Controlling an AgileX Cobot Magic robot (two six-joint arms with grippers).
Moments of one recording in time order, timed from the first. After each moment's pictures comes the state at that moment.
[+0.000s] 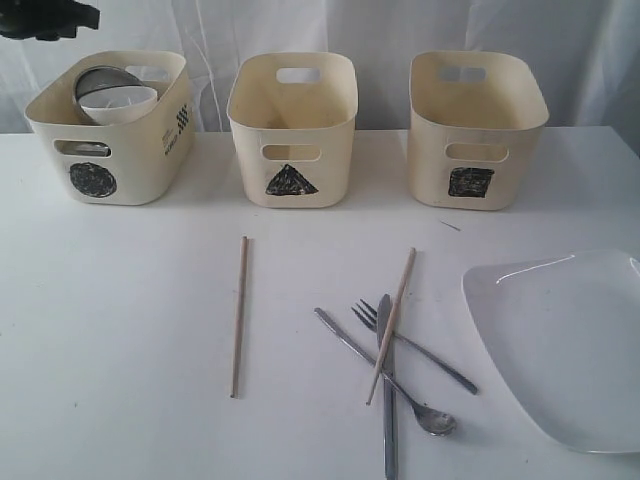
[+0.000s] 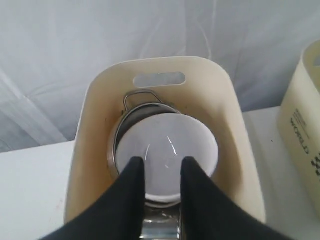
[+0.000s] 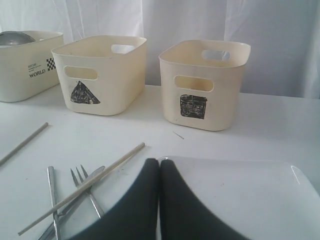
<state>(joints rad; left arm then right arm) -0.04 1.94 -1.85 -0.24 0.53 0.33 0.12 0.01 -0.01 0.01 0.19 0.04</state>
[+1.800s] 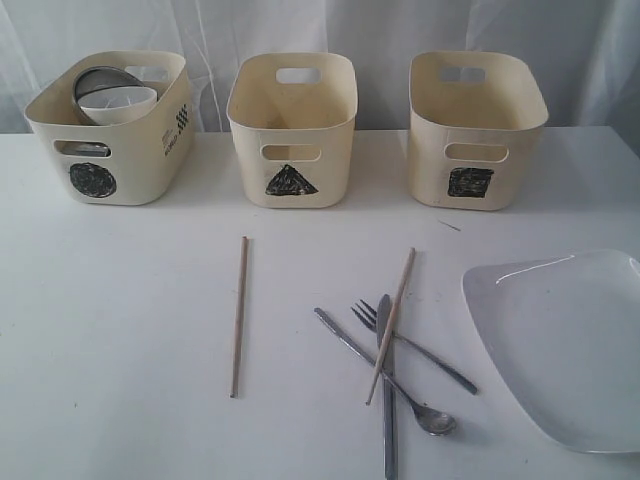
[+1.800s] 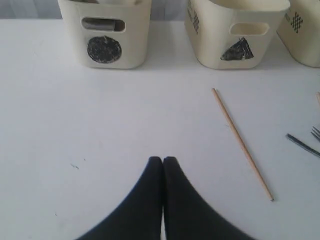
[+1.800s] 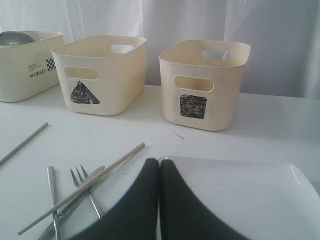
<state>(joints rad) -0.04 0.25 -0.36 -0.36 0.59 0.26 0.12 0.01 -0.01 0.01 0.19 0.04</state>
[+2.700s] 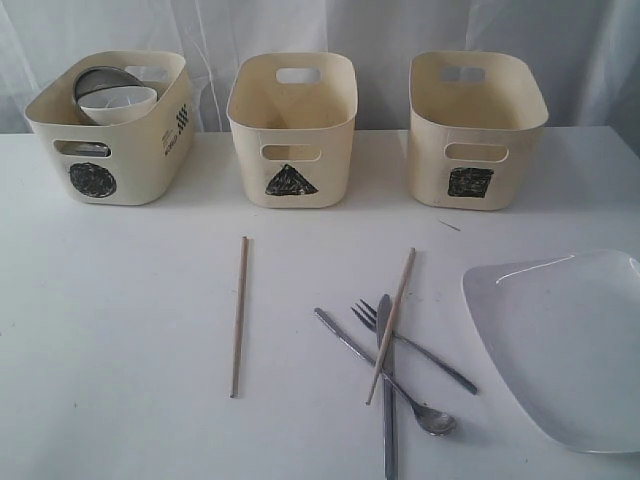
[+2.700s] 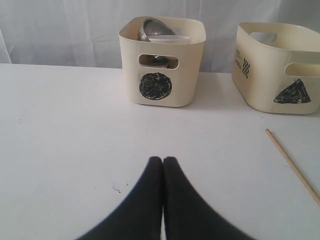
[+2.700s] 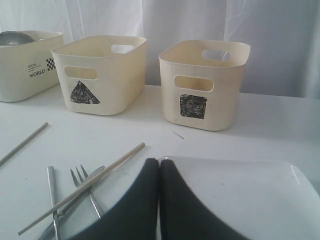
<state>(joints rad) -0.04 0.00 0.02 -0.22 0.18 0.13 0.12 0.01 -0.01 0.01 0.19 0.04</state>
